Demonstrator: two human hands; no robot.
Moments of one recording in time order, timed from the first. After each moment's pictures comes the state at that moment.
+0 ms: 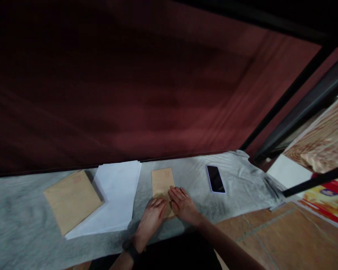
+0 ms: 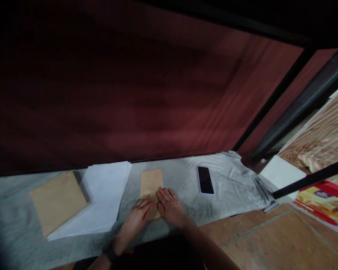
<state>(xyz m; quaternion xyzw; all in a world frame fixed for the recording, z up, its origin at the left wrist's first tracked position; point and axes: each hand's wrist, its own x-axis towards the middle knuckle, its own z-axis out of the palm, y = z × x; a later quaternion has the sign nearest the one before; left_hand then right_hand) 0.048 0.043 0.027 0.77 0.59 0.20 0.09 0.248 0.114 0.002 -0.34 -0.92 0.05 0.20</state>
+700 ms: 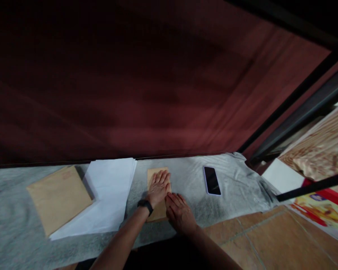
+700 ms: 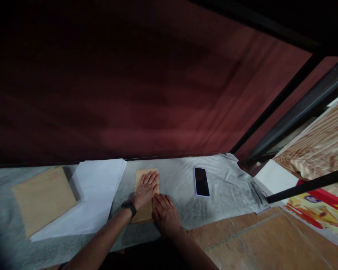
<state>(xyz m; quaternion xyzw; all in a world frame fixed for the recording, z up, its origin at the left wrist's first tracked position) 0.068 0.155 -0.002 0.77 0.61 0.15 0.00 0.260 0.090 0.026 -0.34 -0.92 0.08 0.20</state>
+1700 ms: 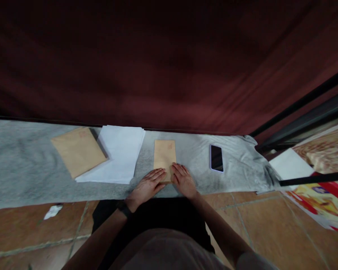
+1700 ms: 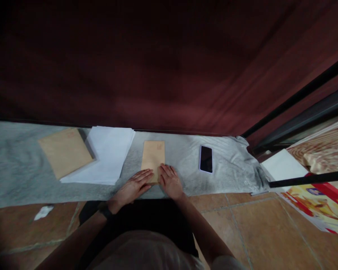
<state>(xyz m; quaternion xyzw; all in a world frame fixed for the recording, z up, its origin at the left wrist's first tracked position) 0.041 0.008 0.021 0.80 0.54 0.23 0.12 0.268 0.092 0.019 -0.34 -0.91 0.12 0.20</state>
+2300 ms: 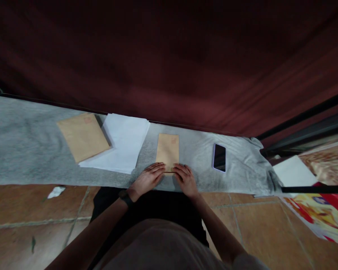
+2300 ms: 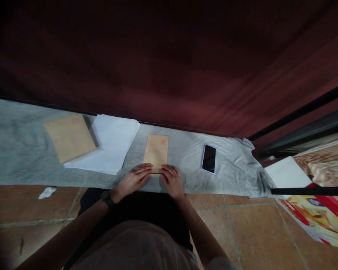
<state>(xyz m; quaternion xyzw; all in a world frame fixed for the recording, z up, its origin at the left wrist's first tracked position) 0.045 0.006 0.019 0.78 0.55 0.29 0.11 0.280 0.079 0.018 -0.34 -0.89 0.21 0.23</state>
